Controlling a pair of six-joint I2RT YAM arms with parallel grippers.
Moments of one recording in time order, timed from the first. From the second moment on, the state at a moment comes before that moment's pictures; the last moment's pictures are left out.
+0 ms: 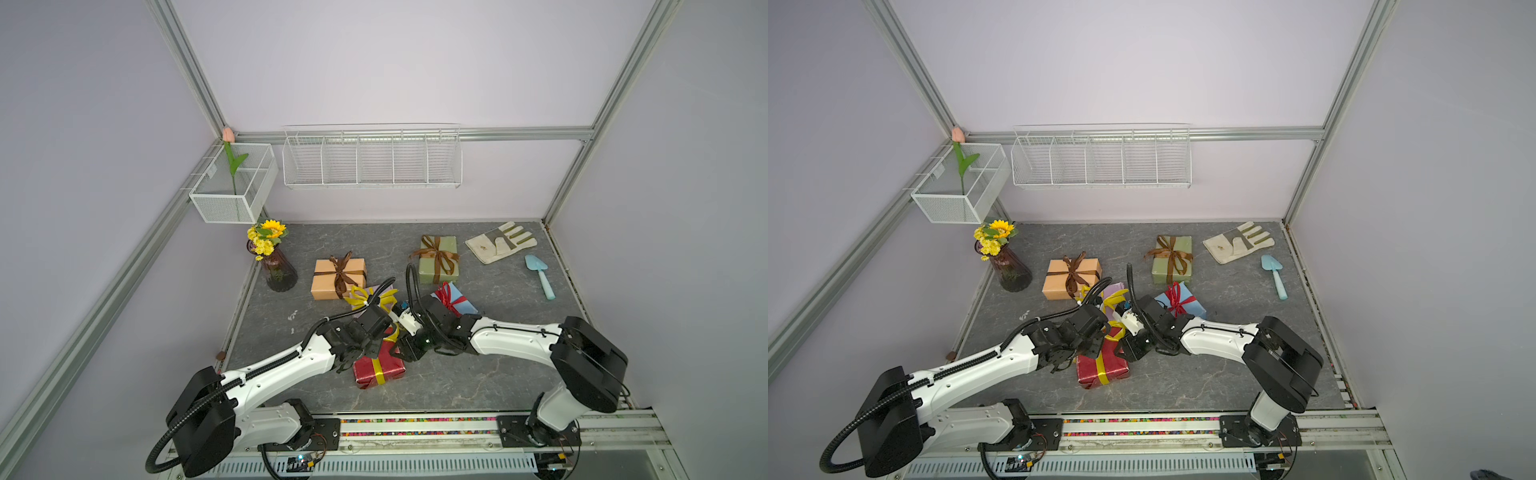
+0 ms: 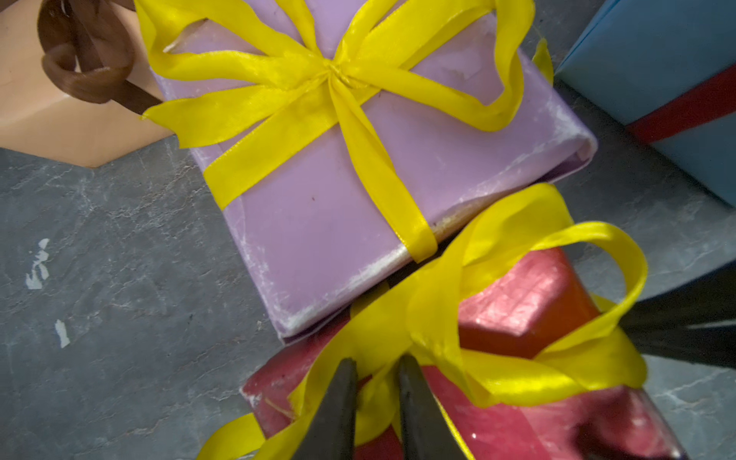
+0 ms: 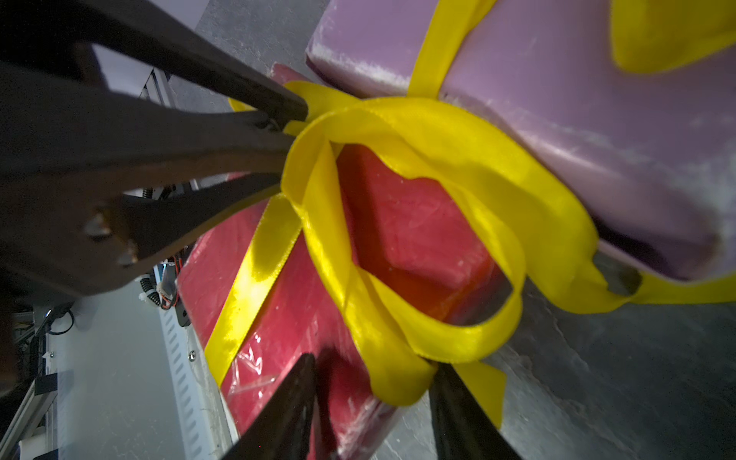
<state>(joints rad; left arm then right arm) -0.91 1.21 0.76 -0.67 -0.34 -0.45 0.95 1.63 0.88 -0.11 -0.42 0.34</state>
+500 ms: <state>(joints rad) -0.91 1.18 0.76 -0.70 -0.37 -0.47 0.95 1.63 0.88 -0.11 -0.42 0.34</state>
